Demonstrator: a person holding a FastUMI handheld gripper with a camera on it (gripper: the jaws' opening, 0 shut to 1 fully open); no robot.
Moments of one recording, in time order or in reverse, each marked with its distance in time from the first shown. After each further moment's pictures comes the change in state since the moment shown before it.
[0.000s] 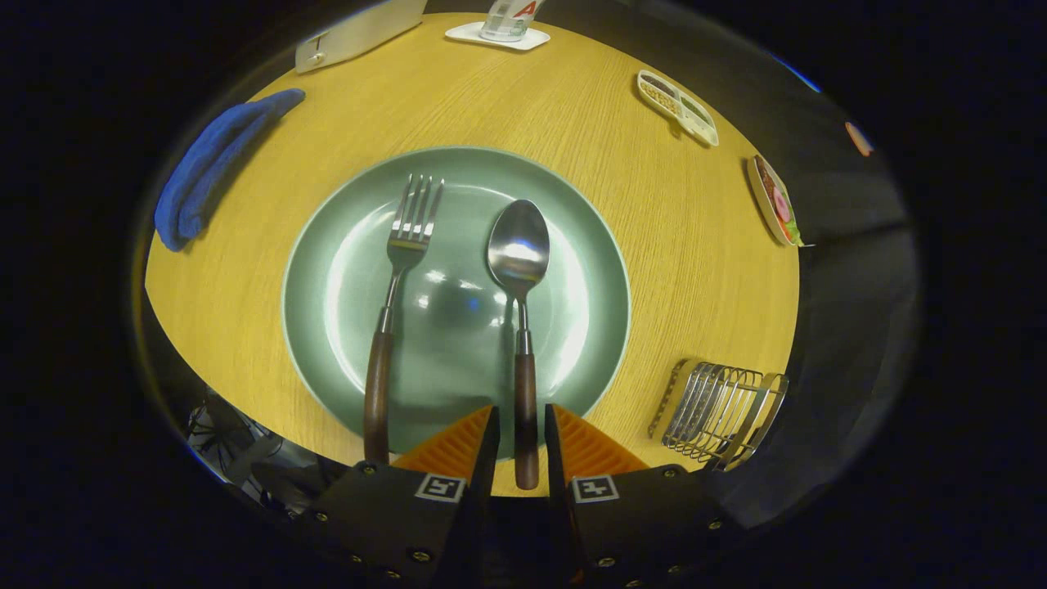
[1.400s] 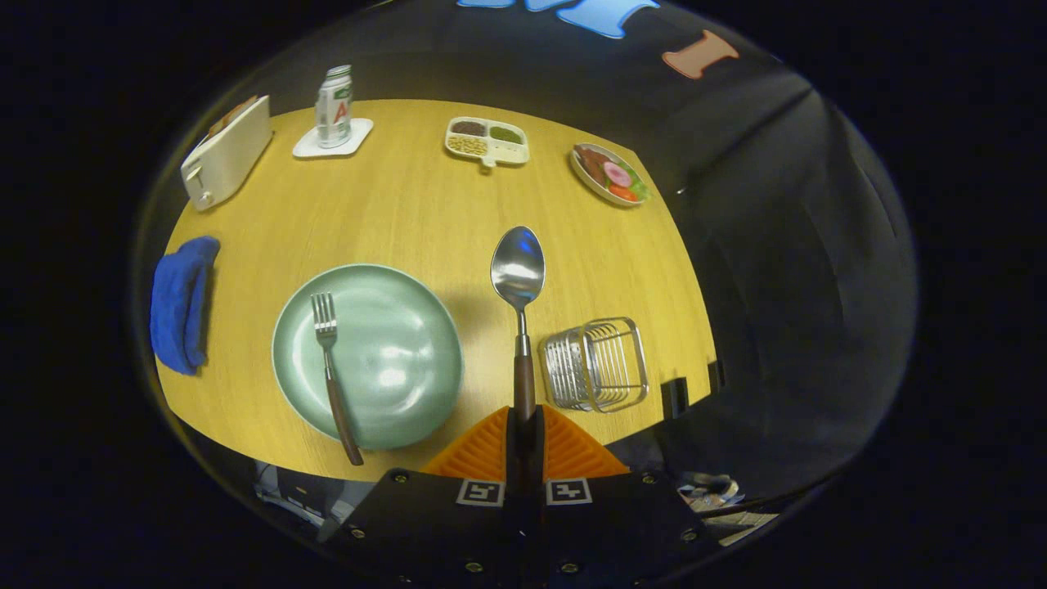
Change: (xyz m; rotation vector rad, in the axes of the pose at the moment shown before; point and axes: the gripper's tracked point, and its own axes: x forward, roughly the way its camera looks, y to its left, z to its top) arm -0.098 -0.098 -0.040 0.509 -0.128 -0.173
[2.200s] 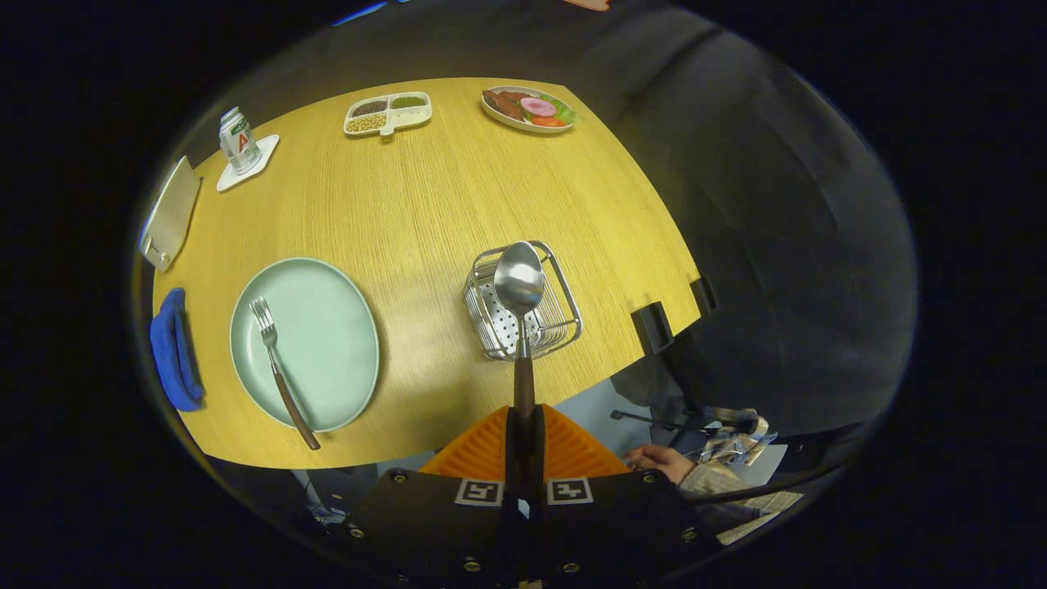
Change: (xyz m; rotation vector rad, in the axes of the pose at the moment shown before) arm 0.017 -0.050 -0.033 0.162 0.155 0.037
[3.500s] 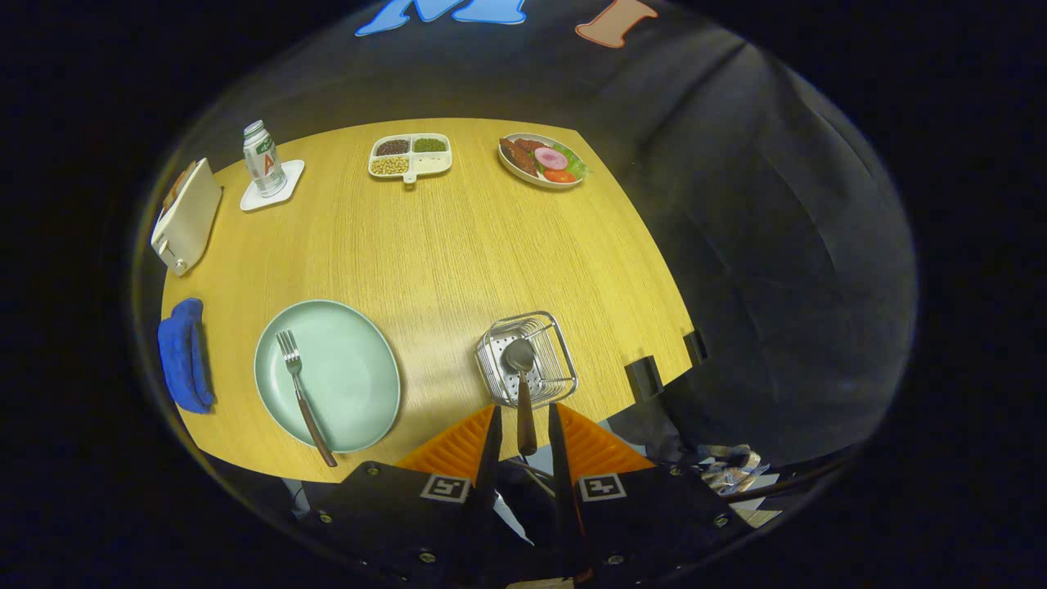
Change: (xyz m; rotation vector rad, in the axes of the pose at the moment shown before) arm -0.034 0.004 0.044 -0.066 -0.172 0.012
